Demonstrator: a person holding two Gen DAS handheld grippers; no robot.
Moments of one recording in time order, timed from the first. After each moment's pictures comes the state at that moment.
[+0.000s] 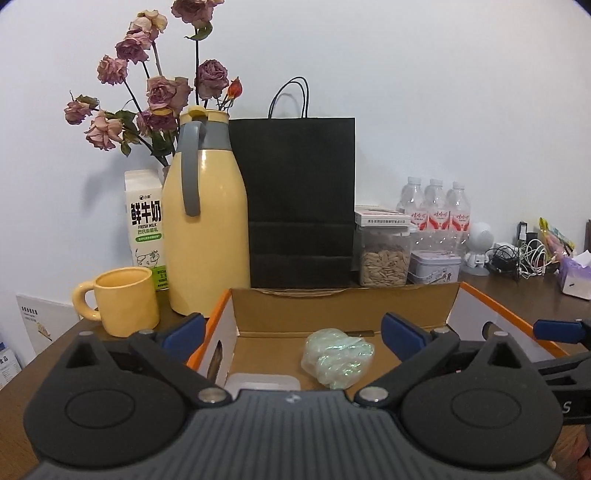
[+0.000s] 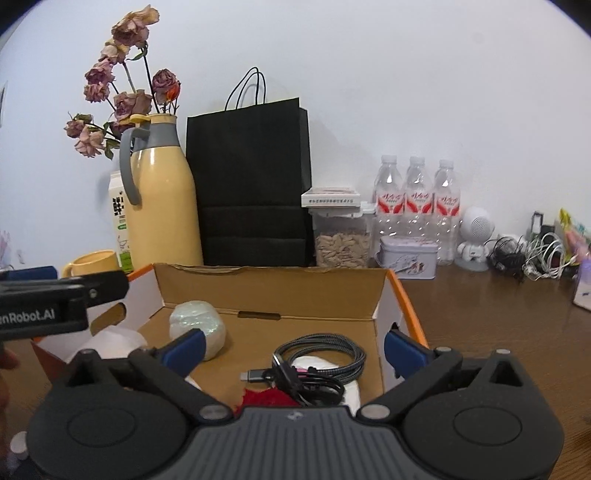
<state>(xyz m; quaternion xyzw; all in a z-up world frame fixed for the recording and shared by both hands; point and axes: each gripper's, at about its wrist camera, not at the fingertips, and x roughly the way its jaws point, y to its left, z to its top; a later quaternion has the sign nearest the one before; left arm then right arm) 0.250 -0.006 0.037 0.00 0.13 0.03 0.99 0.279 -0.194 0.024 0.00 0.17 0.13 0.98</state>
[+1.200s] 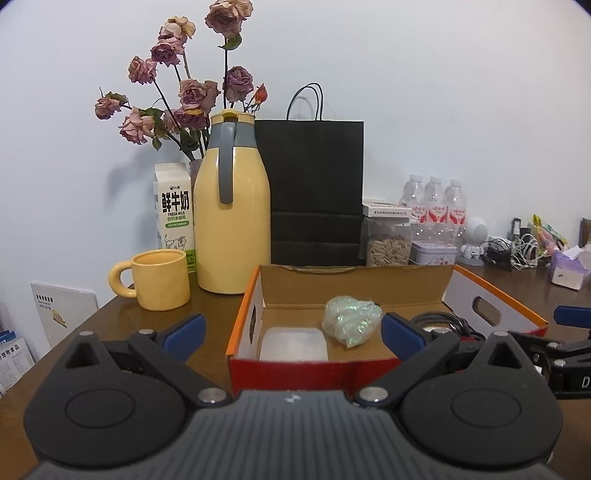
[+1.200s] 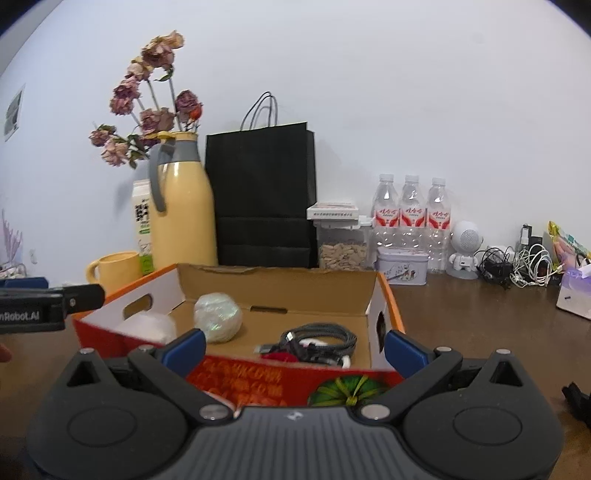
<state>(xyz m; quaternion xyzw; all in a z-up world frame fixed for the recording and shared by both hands) 0.177 0.017 0.035 -0.01 0.14 0.04 0.99 0.205 -0.211 0.028 -0.01 0.15 0.16 0.98</state>
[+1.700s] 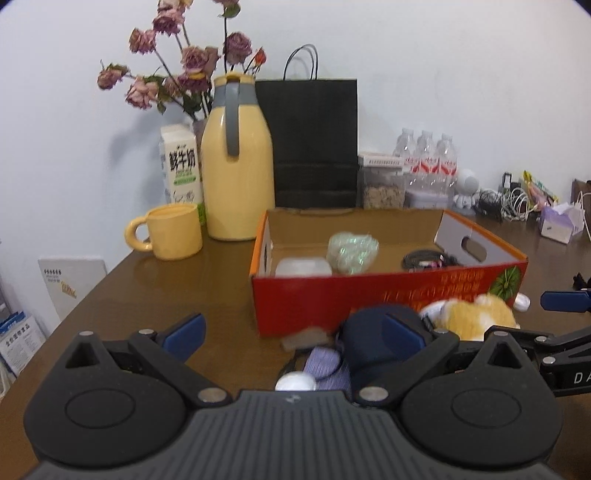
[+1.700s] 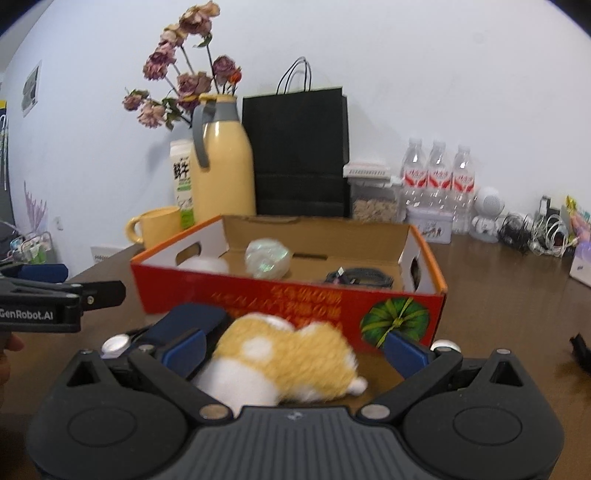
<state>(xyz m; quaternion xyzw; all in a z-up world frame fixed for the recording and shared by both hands) 0.130 0.027 0.023 0.01 0.21 0.03 0.98 0.161 -0.190 0.019 -0.02 0.23 0.19 0.95</state>
